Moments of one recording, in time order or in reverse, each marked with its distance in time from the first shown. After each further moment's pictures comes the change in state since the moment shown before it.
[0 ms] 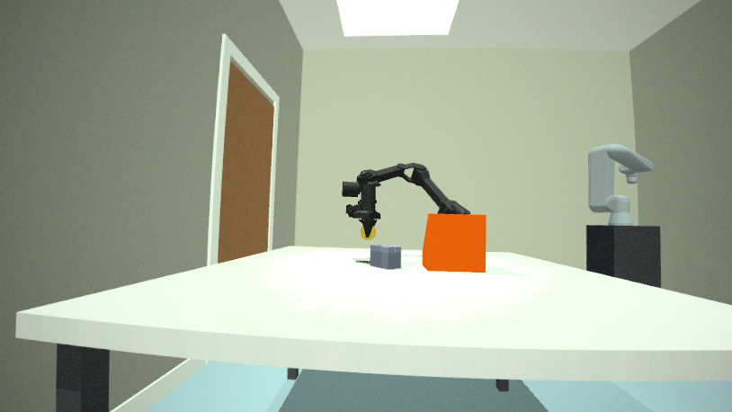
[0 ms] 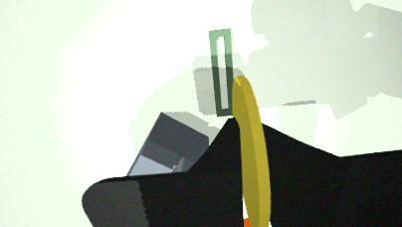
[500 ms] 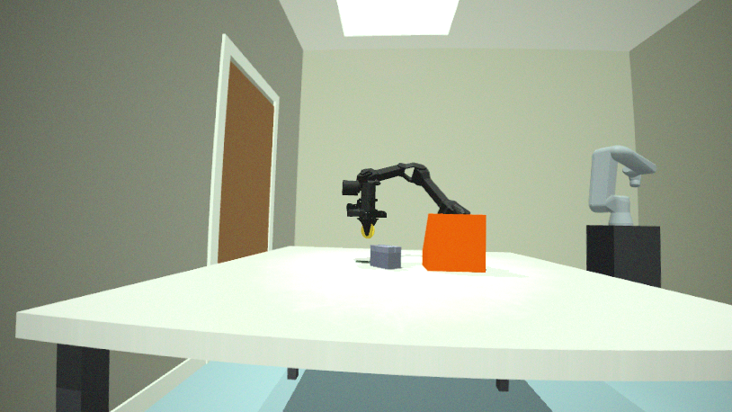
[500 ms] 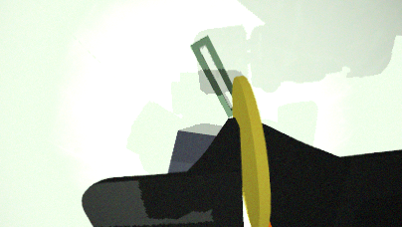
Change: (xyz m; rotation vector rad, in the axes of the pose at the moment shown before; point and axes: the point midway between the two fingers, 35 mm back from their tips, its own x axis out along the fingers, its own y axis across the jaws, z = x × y) arm -0.006 -0.004 0.002 0.378 -0.004 0.003
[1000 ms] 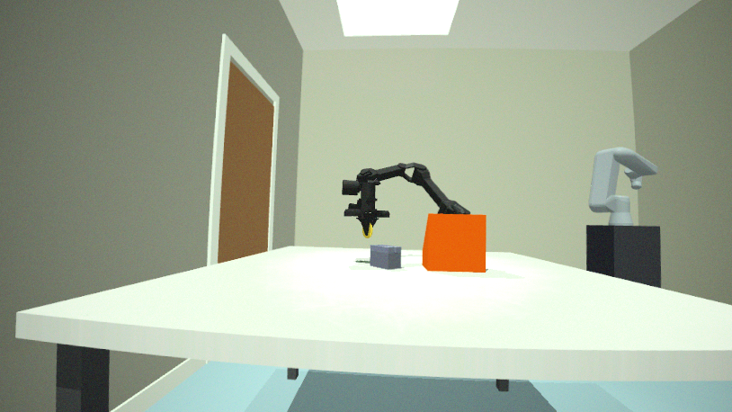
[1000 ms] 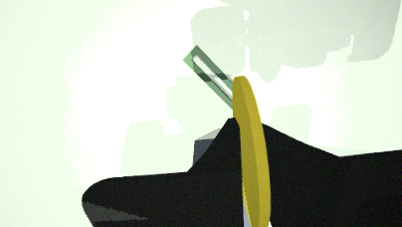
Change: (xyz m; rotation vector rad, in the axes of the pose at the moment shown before) arm -0.001 -0.002 0.003 0.279 0.000 0.003
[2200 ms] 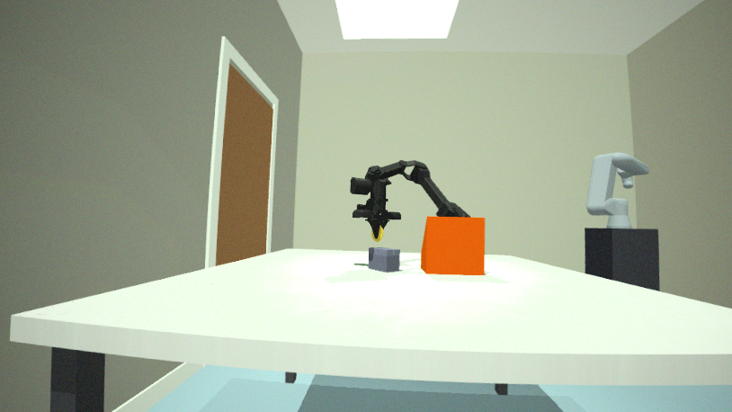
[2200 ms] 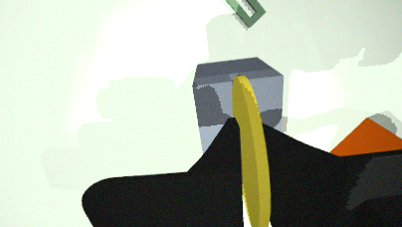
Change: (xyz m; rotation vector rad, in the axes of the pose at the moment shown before) arm -0.003 0.014 -0.088 0.007 0.008 0.012
